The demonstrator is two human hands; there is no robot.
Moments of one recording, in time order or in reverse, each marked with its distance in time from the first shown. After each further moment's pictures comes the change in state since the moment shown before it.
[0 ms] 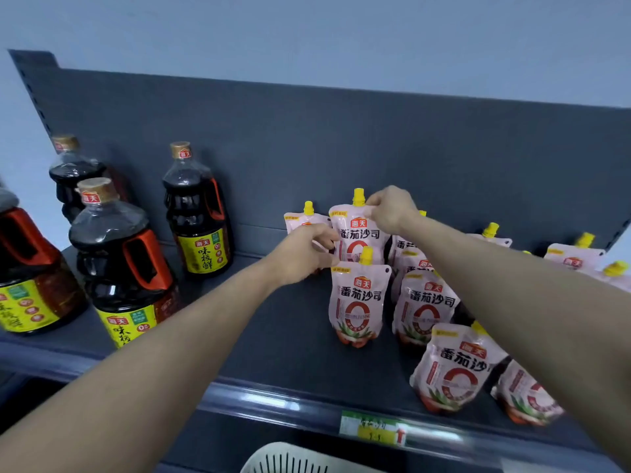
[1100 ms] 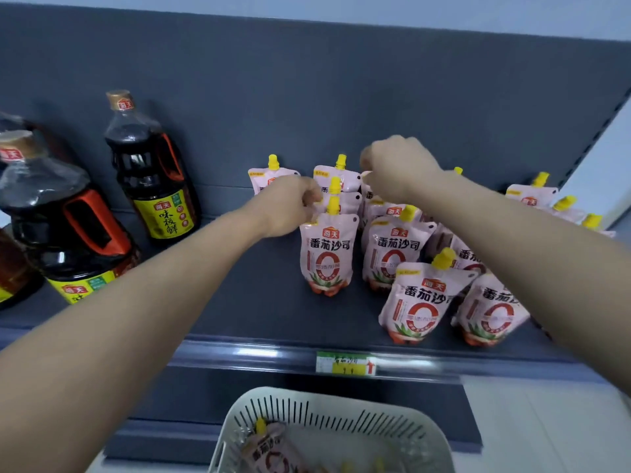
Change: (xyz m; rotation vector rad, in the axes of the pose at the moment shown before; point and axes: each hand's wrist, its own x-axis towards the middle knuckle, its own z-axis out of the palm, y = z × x) left_hand -0.002 0.026 0.018 0.448 -0.037 0.075; right_hand -0.072 0.012 -0.043 -0.709 0.084 -0.247
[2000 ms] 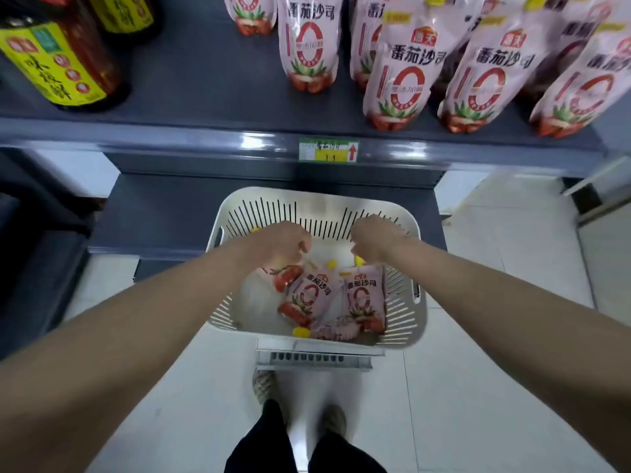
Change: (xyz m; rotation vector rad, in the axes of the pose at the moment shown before) left_hand -0.242 -0.043 0.215 0.218 -0.704 -0.144; right_hand -0.296 -0.081 0.205 0.211 -0.777 -0.032
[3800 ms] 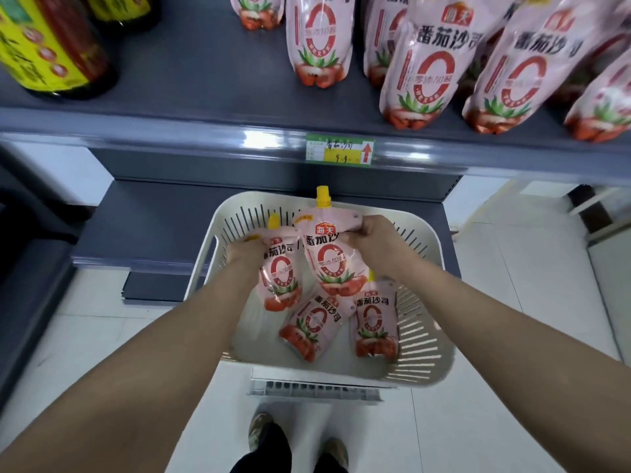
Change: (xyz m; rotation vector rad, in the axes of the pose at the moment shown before) left_hand 0.045 -0.052 0.046 -1.398 0.543 -0.640; right_hand 0.020 -0.010 0.019 1.073 0.223 0.000
